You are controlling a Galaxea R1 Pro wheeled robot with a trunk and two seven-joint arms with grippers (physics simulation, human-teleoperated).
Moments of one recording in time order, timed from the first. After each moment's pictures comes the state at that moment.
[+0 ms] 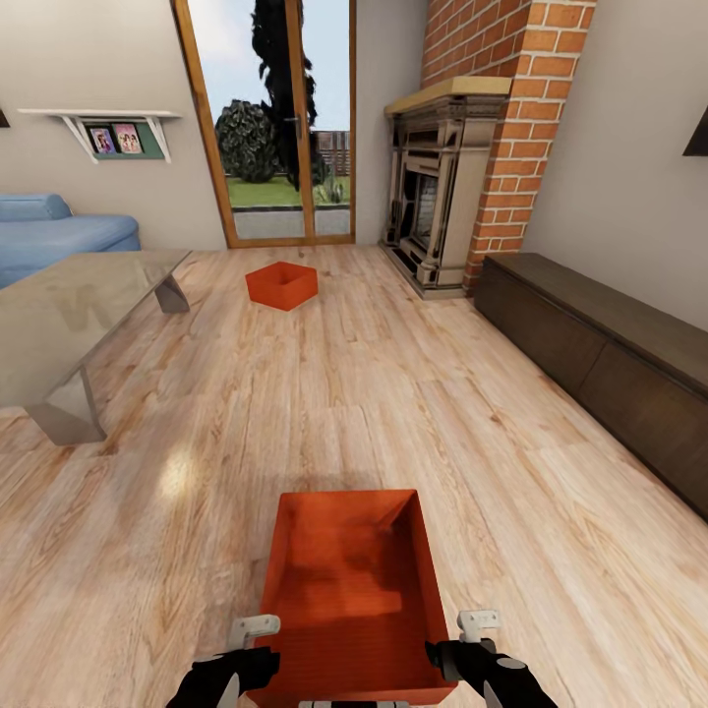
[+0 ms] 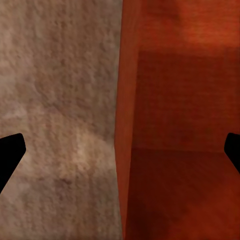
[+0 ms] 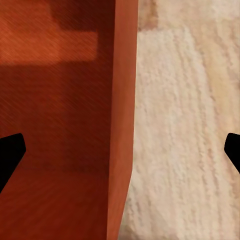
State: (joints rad) left arm -0.29 -0.09 0.02 -0.73 0.07 0.42 0.10; right arm -0.36 0.02 0.05 -0.55 -0.03 0.19 0.10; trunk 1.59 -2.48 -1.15
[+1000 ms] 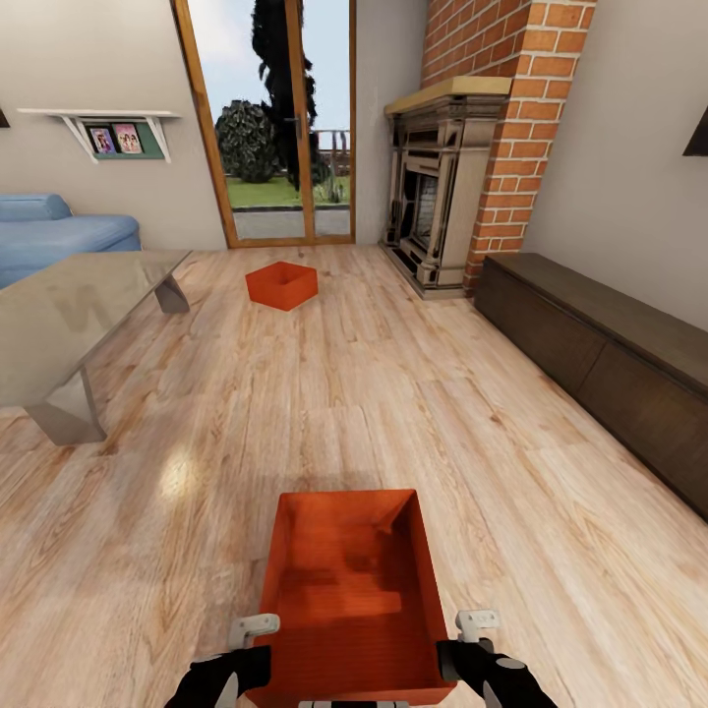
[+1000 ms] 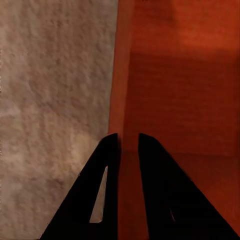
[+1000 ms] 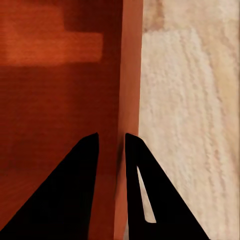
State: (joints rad) left arm -0.29 -0.08 0.02 -0.73 0.11 0.42 0.09; right arm -0.36 0.02 0.05 -0.55 -0.04 0.19 0.12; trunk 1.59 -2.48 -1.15
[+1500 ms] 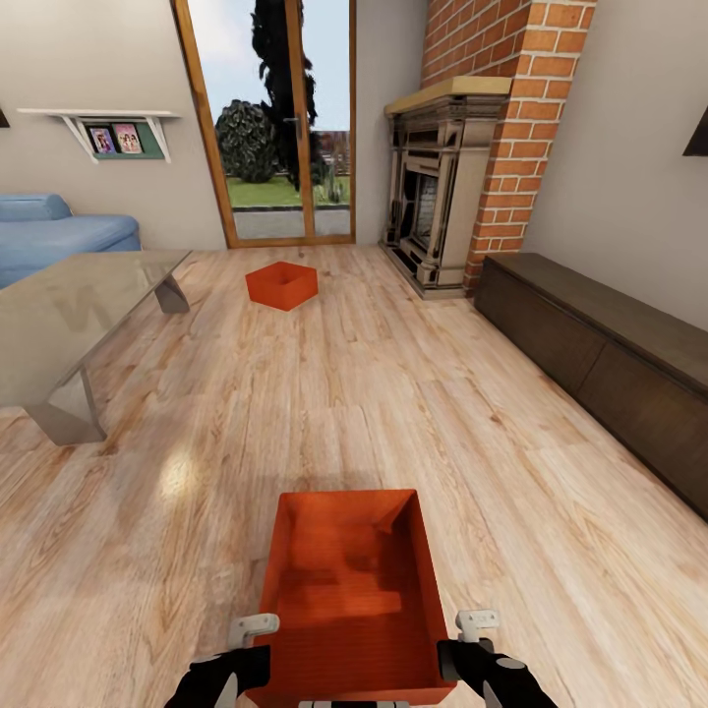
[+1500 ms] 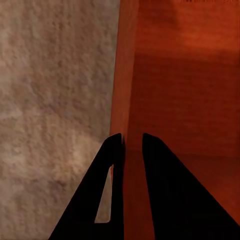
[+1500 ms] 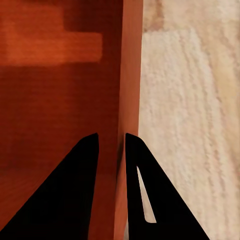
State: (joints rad) left arm -0.29 -0.08 0.02 -0.73 0.10 0.41 0.09; right arm -0.36 0.02 0.05 -0.55 -0.04 0.19 0.11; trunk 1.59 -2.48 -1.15
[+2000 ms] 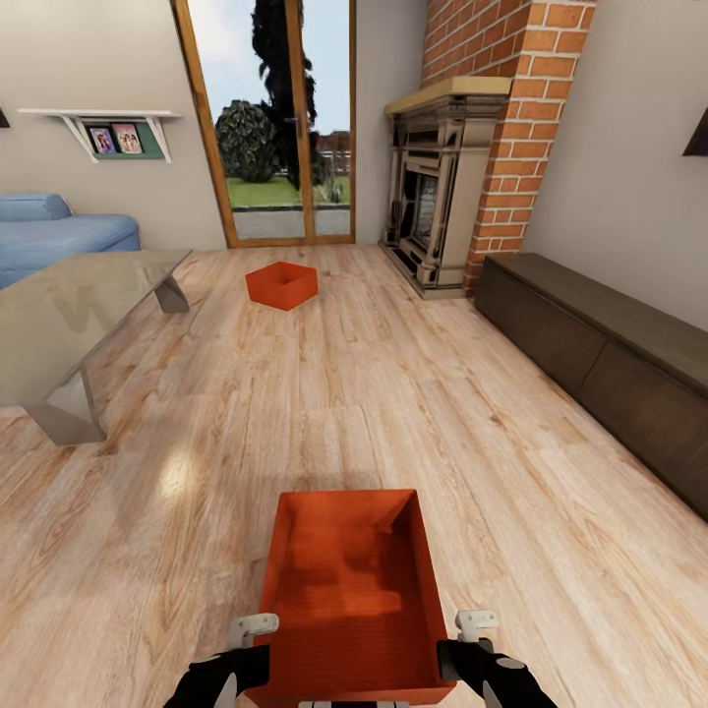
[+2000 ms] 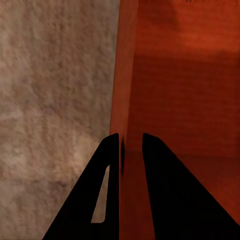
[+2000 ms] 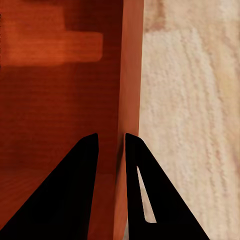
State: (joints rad) left arm -0.29 -0.08 0.02 -0.73 0.10 0.41 0.08; right arm -0.36 0.02 0.06 -0.55 -0.04 0.19 0.11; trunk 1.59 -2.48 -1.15
